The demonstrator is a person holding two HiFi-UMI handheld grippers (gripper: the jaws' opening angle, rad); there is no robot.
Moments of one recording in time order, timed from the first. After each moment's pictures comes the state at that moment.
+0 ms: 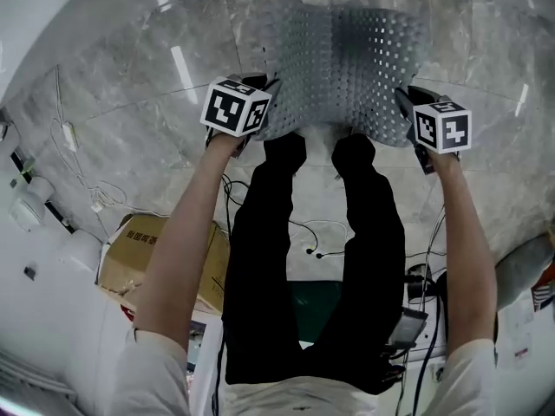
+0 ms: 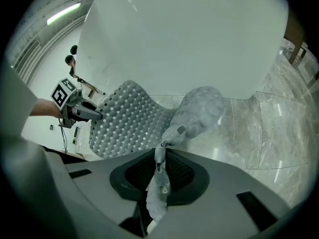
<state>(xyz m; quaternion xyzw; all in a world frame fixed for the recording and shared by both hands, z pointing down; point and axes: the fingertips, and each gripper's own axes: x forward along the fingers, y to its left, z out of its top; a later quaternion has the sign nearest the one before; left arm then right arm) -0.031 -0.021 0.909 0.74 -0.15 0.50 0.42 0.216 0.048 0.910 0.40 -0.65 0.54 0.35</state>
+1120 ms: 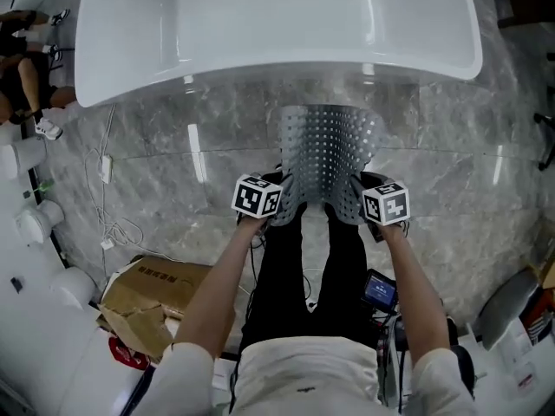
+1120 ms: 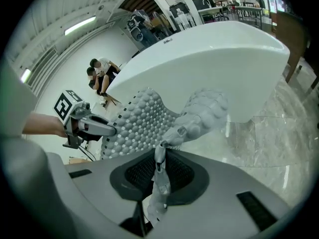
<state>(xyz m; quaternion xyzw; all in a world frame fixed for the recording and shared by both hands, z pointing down) -0.046 0.014 0.615 0.76 -0.20 0.41 0.47 0.120 0.047 0.606 0.41 -0.69 0.51 0.30</state>
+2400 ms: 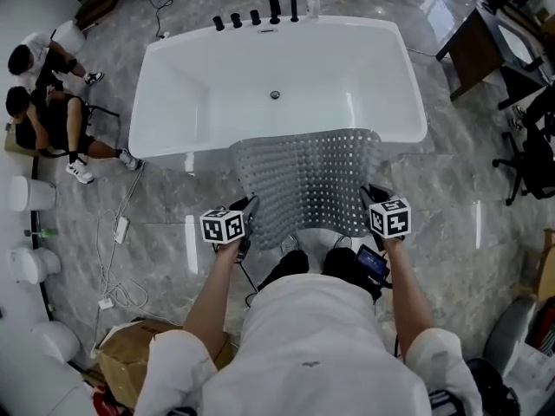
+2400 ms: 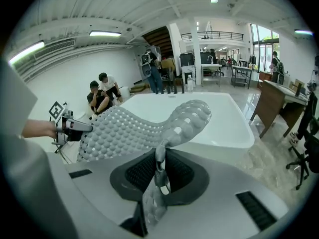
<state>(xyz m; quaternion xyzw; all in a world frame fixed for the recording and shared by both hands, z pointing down) -0.191 -0.096 0.365 0.83 -0.33 0.21 0.40 0.122 -0.041 0.334 0.56 -0.72 0.31 0.27</state>
